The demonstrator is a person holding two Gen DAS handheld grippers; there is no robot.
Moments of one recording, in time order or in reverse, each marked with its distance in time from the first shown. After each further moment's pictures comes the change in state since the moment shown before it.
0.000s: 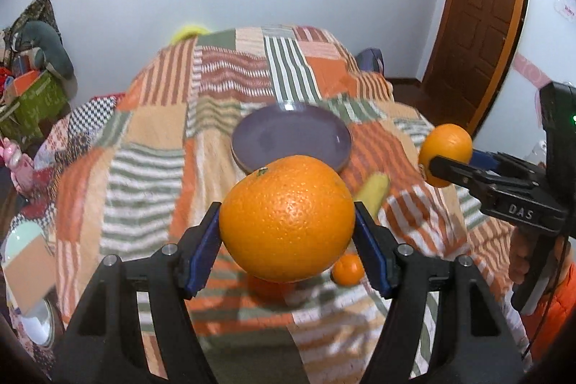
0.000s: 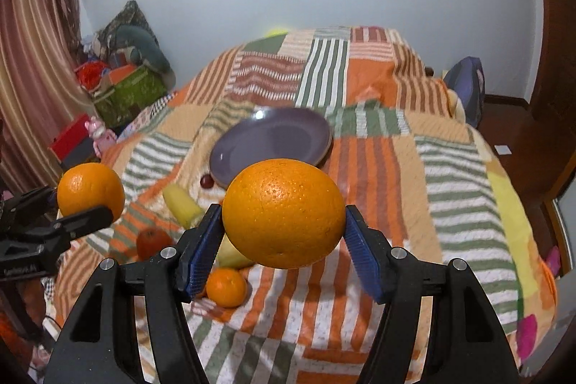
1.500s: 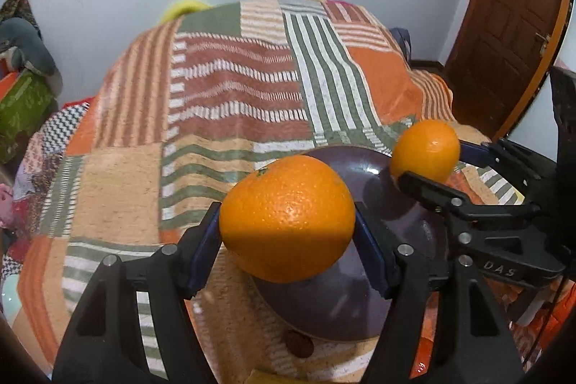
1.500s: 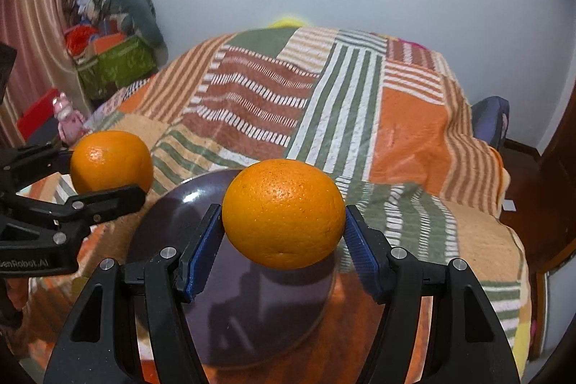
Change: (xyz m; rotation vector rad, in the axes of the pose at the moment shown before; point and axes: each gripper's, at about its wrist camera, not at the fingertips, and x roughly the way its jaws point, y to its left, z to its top) left arm 0.203 0.054 0.116 0.000 0.152 0.015; right arm 0.162 -0.005 0.086 -0.203 0.094 -0.024
